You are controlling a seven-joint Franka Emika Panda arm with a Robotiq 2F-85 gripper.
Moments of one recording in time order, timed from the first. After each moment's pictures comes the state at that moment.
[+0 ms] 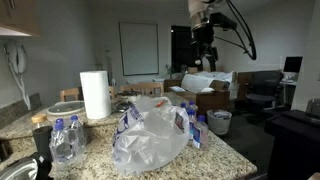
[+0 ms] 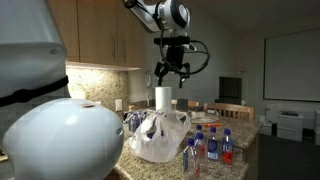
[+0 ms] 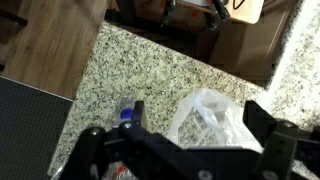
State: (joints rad) arm 0.07 -0.30 -0.02 -2.04 0.04 1.47 -0.17
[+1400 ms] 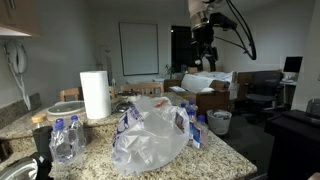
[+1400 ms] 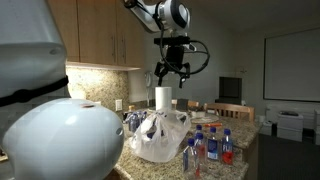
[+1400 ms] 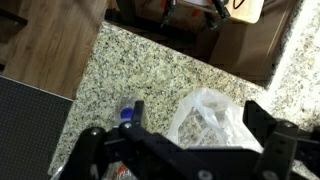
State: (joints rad) arm 0.07 -0.30 -0.02 -2.04 0.04 1.48 -0.17
